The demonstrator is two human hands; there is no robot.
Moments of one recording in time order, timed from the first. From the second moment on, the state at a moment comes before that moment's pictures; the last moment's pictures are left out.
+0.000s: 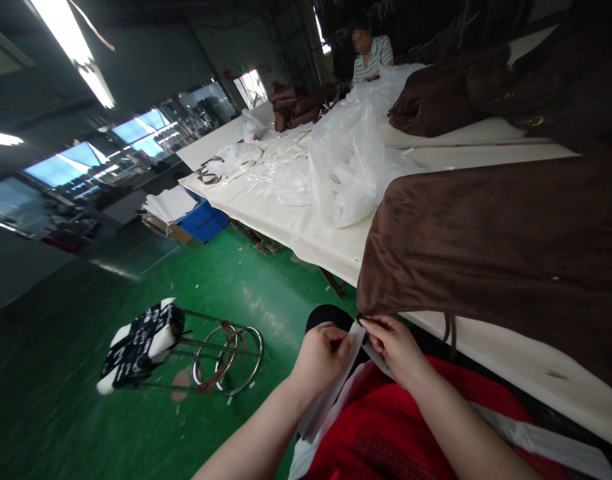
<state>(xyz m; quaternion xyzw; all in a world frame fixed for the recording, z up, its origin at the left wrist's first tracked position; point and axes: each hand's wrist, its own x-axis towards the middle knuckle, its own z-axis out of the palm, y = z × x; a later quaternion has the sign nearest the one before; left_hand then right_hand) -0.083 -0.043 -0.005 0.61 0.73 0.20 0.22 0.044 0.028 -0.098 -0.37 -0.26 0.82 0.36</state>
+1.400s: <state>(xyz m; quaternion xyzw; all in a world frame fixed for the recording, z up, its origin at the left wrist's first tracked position) -0.069 -0.016 -0.047 0.52 0.78 0.28 0.22 0.059 0.031 -0.111 -0.41 -0.35 0.76 0.37</state>
